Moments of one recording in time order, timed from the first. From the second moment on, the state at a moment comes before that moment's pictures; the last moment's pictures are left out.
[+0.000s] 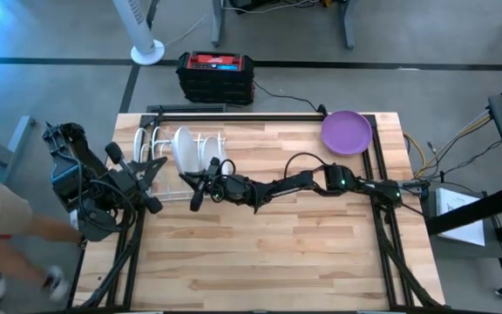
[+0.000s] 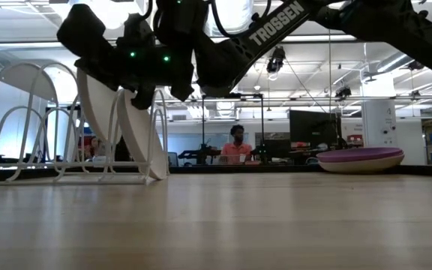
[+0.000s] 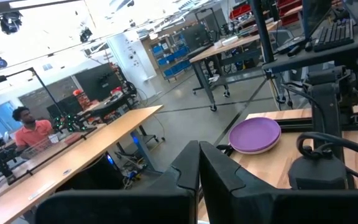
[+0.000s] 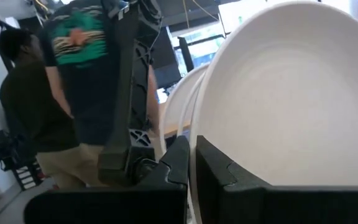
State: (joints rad) left arm -0.90 1.03 1.30 -1.06 -1.57 -0.43; right arm 0.05 2.55 1.89 0.87 0.34 0.25
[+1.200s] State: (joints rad) left arm -0.90 1.03 1.29 -1.06 -1.57 -0.45; right arm 0.08 2.56 1.89 0.66 0.36 0.20
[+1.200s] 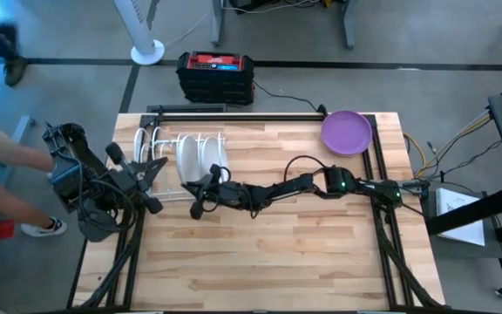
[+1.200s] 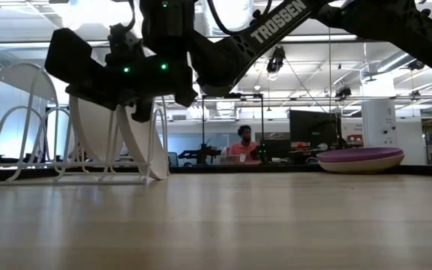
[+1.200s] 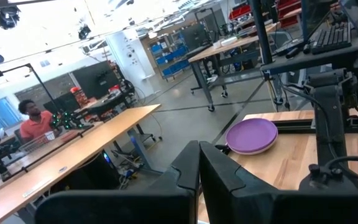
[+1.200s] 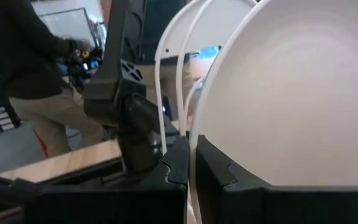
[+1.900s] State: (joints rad) left arm -0.90 1.10 1.29 -1.06 -1.57 -0.47; right arm 0.09 2.56 1.89 0.54 0.37 0.14
